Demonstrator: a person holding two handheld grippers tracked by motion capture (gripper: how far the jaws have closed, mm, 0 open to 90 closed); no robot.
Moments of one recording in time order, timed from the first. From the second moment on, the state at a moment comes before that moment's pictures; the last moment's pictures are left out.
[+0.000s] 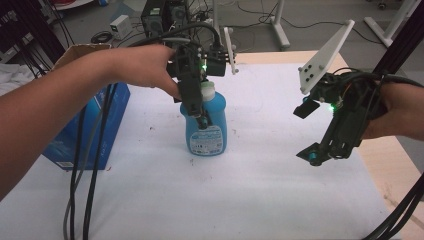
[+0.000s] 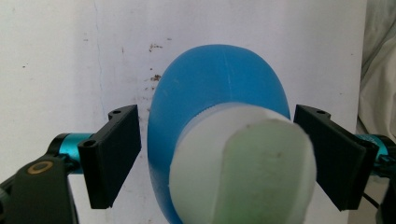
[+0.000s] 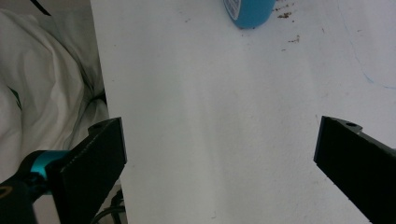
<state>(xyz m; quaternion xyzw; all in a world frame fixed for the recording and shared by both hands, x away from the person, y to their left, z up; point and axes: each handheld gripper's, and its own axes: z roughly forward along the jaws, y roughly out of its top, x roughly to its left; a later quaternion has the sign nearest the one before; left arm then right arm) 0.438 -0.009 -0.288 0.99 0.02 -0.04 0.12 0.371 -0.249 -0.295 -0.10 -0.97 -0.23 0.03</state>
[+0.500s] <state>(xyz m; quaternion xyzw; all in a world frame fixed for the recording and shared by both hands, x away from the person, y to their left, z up) 0.439 -0.010 -0.291 0.99 0.02 -0.03 0.11 0.372 -0.249 -0.295 -0.10 -0.97 -0.23 0.03</state>
